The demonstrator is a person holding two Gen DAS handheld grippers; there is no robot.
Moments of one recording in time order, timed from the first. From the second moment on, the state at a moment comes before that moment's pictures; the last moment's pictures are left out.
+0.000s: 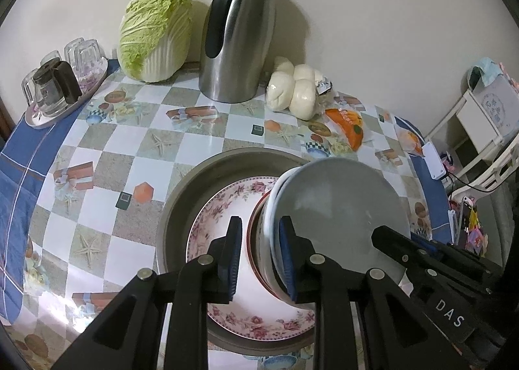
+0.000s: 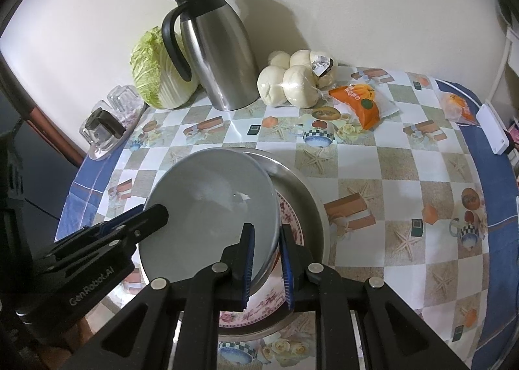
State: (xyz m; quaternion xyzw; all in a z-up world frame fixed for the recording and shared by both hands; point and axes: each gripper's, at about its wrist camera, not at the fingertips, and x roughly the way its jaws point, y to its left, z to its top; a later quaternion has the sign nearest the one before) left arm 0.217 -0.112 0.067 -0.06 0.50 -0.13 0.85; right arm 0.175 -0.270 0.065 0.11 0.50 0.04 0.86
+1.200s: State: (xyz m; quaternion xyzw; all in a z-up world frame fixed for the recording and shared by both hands) left arm 0.157 -0.084 0.096 -0.06 0.46 -0.10 0.88; right arm 0.108 -0.281 0.095 0.09 0.44 0.04 0.89
